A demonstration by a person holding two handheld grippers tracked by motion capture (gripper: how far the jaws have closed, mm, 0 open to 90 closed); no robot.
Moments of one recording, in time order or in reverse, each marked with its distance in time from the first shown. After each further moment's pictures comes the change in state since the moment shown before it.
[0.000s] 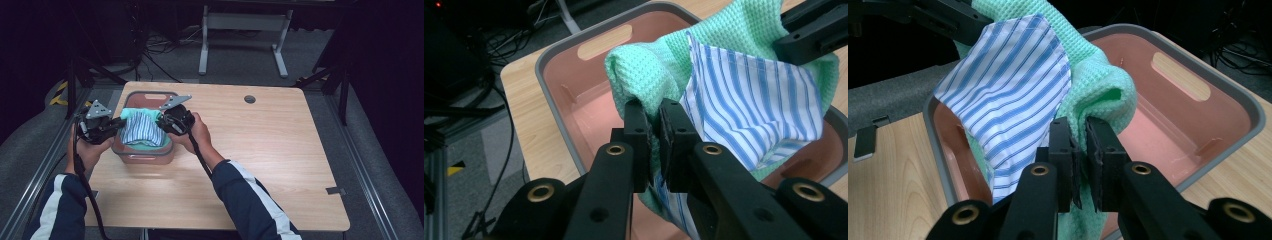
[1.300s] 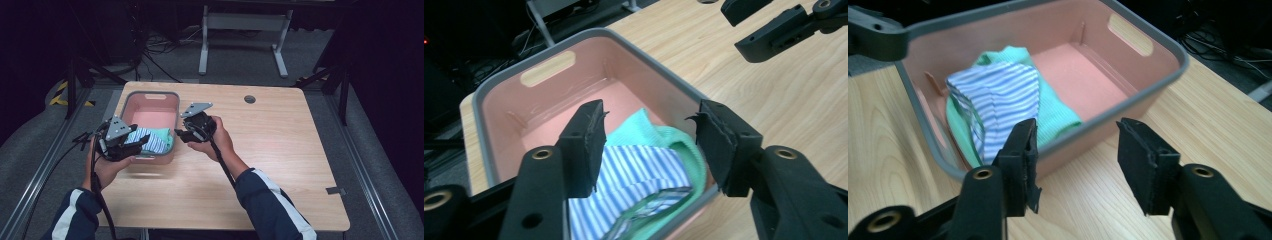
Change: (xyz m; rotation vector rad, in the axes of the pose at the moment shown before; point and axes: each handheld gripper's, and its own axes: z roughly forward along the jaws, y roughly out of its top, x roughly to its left) left arm -0.075 -0.003 -0.006 -0.085 -0.045 0.073; right arm -0.011 -0.034 -0.051 0.061 -0.115 -0.035
